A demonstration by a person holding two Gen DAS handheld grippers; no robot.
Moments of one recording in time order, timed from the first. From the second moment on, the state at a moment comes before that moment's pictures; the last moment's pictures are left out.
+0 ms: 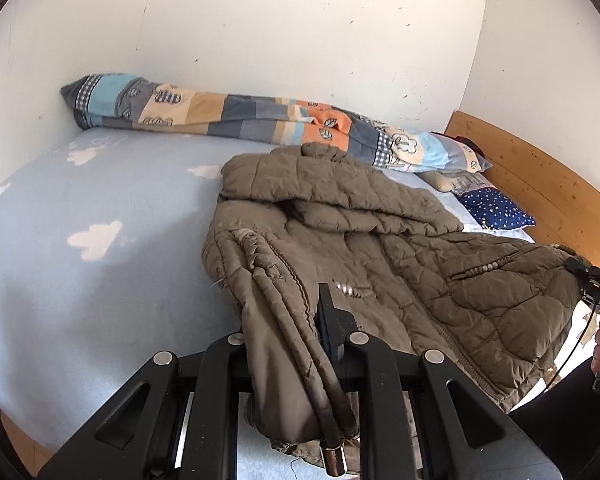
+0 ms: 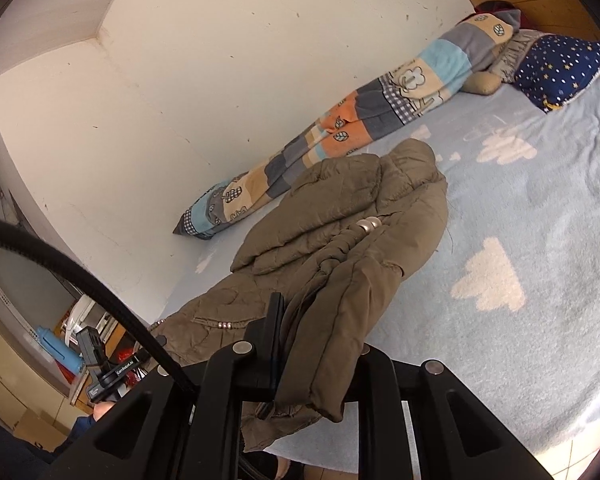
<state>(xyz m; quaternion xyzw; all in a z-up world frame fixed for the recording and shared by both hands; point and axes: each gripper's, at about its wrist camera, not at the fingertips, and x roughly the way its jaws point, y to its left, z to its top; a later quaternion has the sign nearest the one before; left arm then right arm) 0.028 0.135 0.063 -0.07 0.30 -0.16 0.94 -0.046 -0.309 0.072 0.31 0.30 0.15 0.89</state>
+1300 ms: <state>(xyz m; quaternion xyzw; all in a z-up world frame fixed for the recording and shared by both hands) 0.182 0.155 0.139 -0.16 0.28 -0.12 0.94 0.078 -0.340 0.155 0.32 0.20 0.16 0.91</state>
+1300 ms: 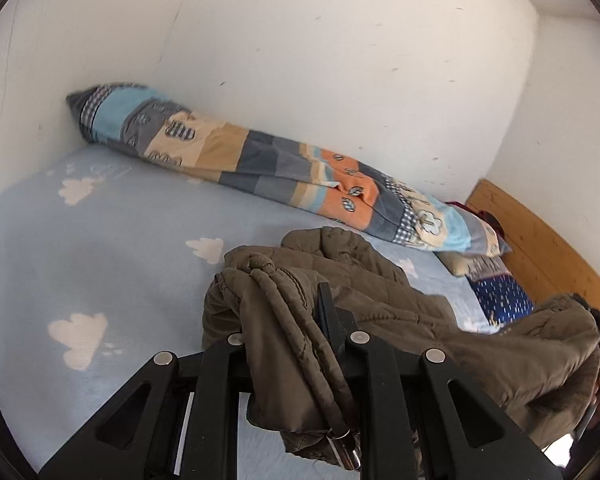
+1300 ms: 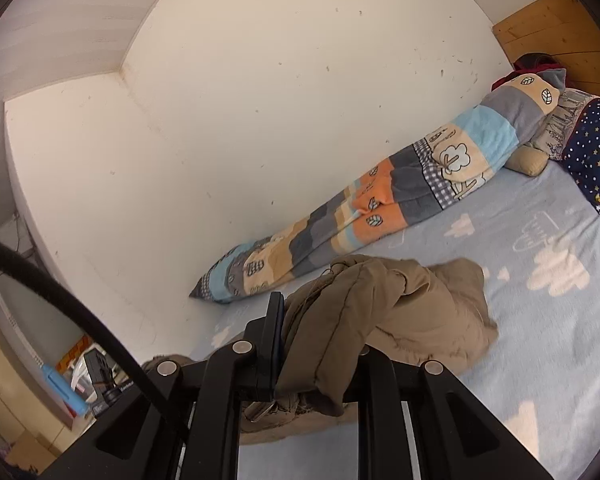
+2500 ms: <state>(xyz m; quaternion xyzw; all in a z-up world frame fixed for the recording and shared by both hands) 0.451 0.108 0.015 -0.18 0.48 -0.06 0.86 0.300 -0.397 0.020 0.40 0.29 0.03 0.87</state>
